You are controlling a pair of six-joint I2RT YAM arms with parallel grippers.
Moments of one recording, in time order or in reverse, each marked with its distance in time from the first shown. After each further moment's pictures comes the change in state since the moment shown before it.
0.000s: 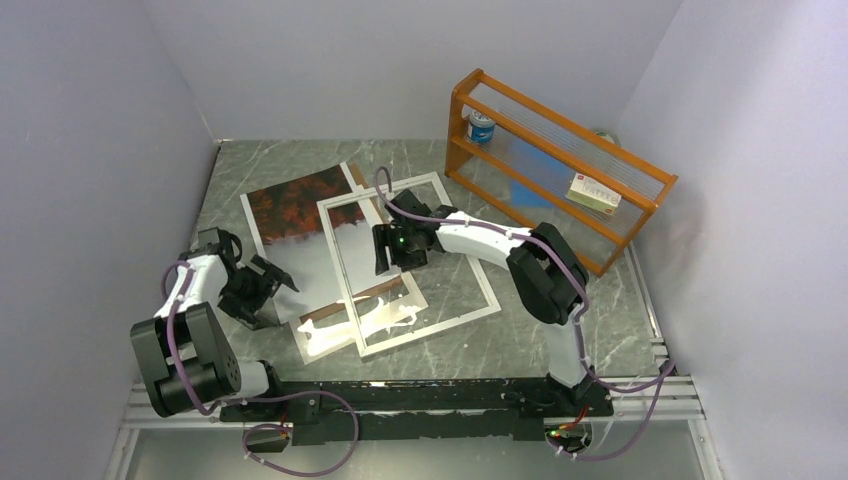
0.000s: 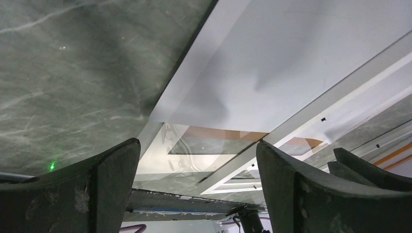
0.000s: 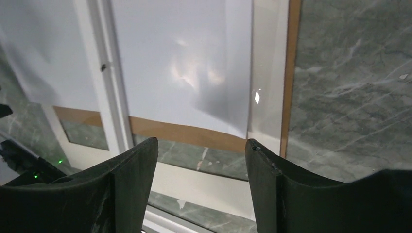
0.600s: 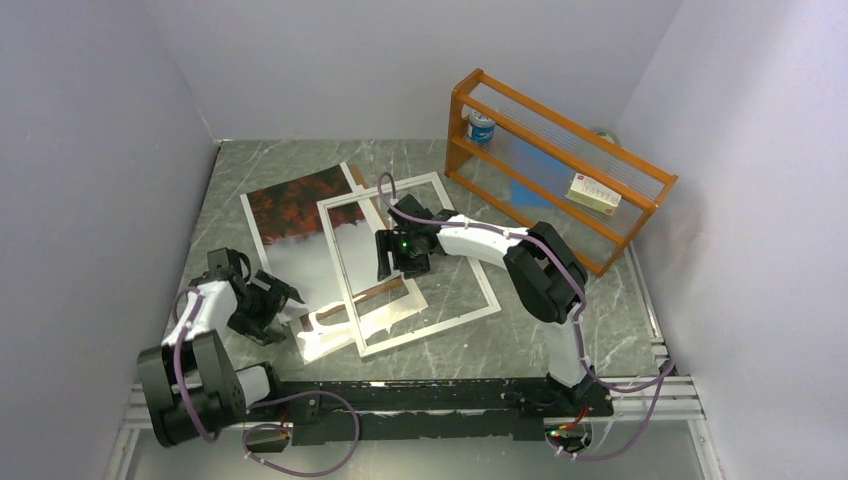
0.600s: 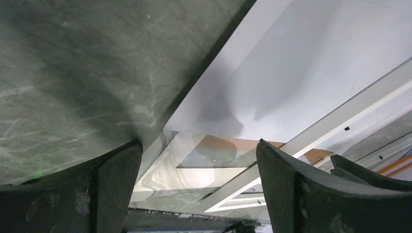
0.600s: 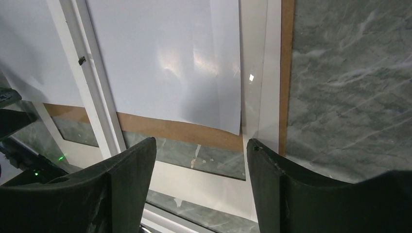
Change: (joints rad) left arm -0.032 -0.096 -0.188 0.124 -0.016 -0.099; right arm -0.006 0.030 -0.047 0.013 -0.031 0.037
